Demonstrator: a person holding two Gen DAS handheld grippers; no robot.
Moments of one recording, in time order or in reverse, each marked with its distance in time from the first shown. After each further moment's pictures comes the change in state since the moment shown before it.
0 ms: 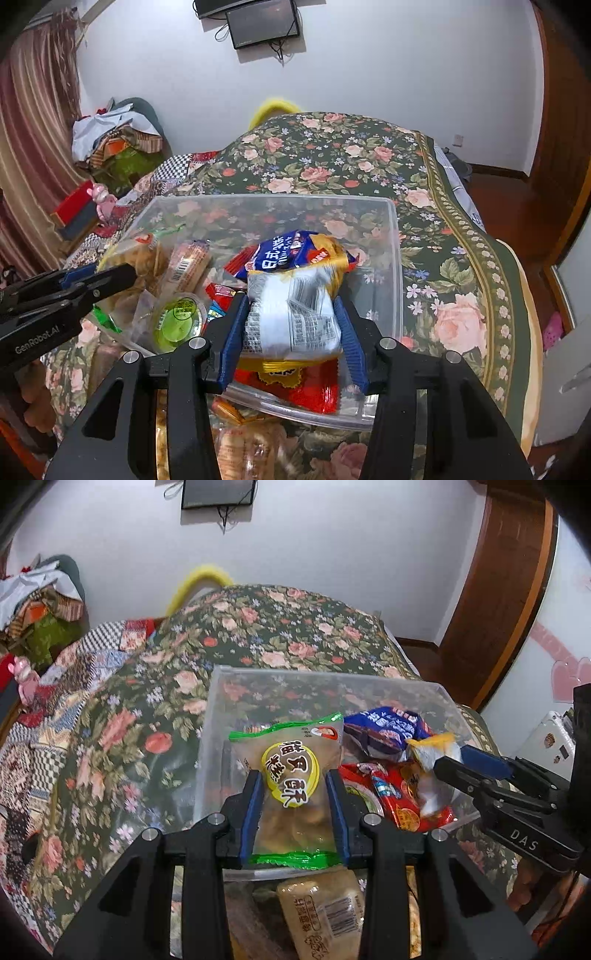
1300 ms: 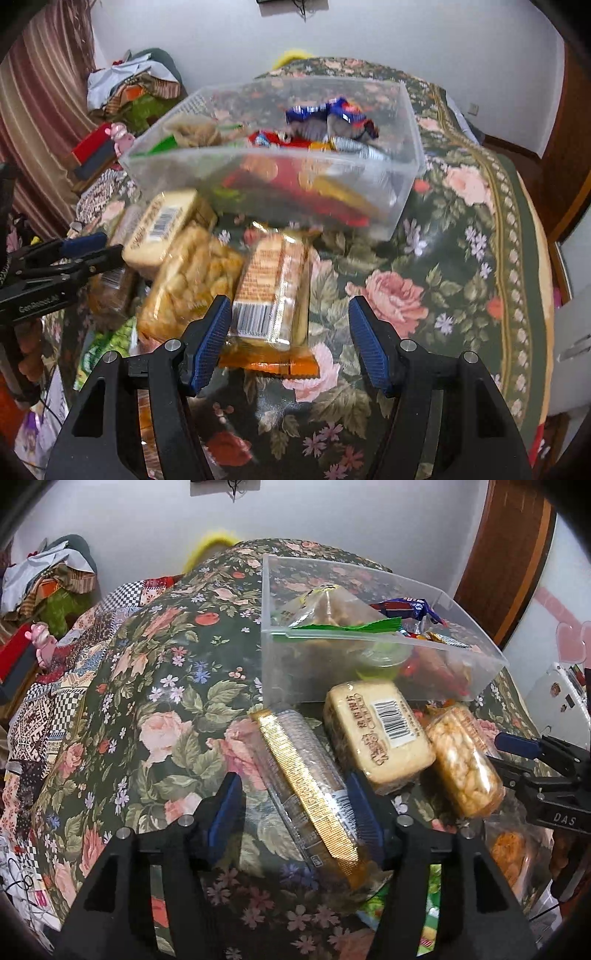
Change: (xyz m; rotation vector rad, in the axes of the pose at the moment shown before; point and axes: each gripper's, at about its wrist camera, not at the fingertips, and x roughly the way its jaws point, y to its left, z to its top) left arm -0.037 0.029 -0.112 0.025 0.127 0.052; right arm -0.020 0.016 -0.092 -0.054 0.197 0.020
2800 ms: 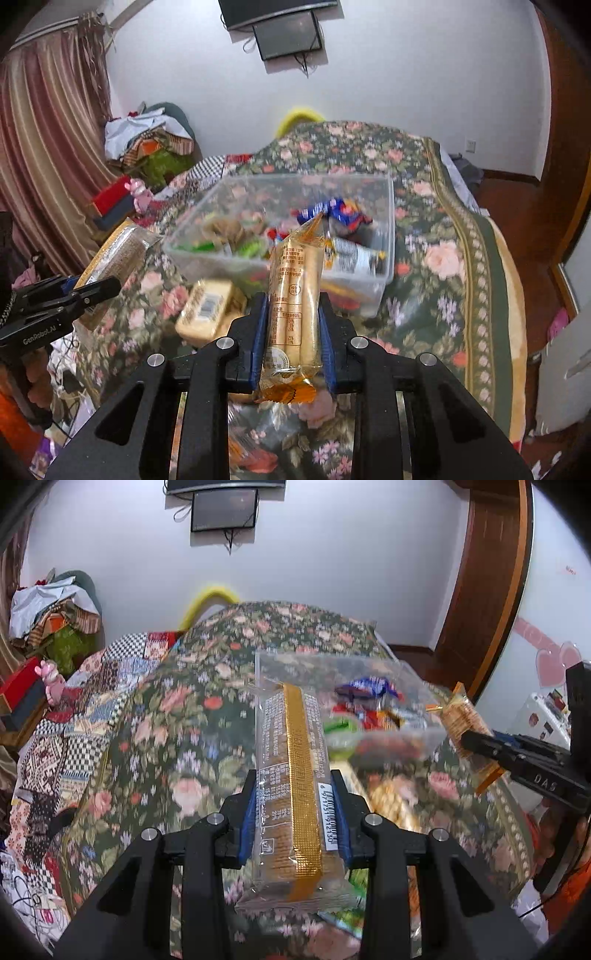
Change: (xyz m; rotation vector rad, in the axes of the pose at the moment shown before) left arm -0.087 -0.014 0.033 0.014 -0.201 -0.026; right arm -0.066 0.003 0.031 0.025 -0.228 0.056
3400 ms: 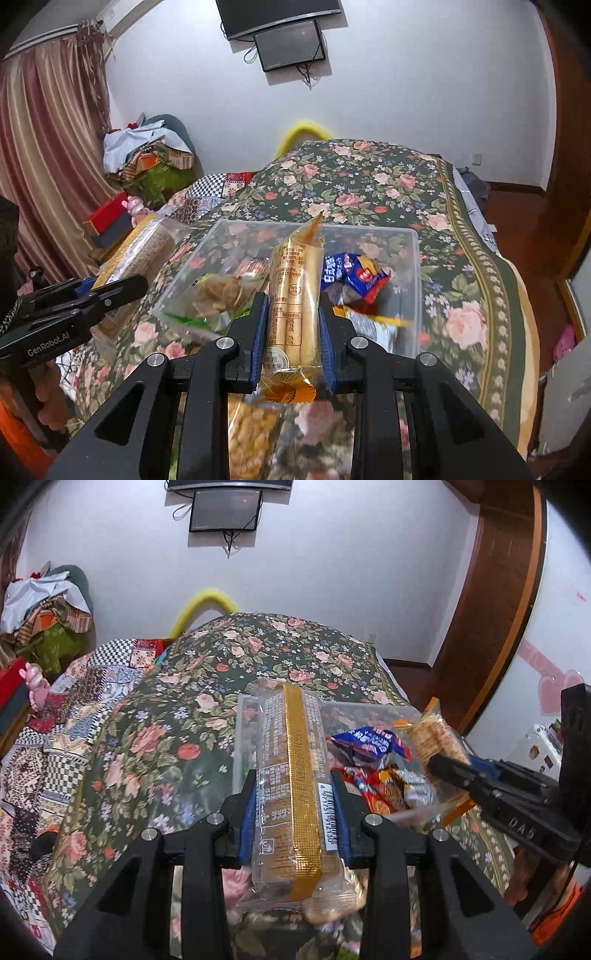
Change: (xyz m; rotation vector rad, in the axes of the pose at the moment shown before) left arm 0.059 0.001 0.064 -0.056 -0.010 -0.037; right arm 0.042 0.005 0.052 -0.002 -0.035 0.011
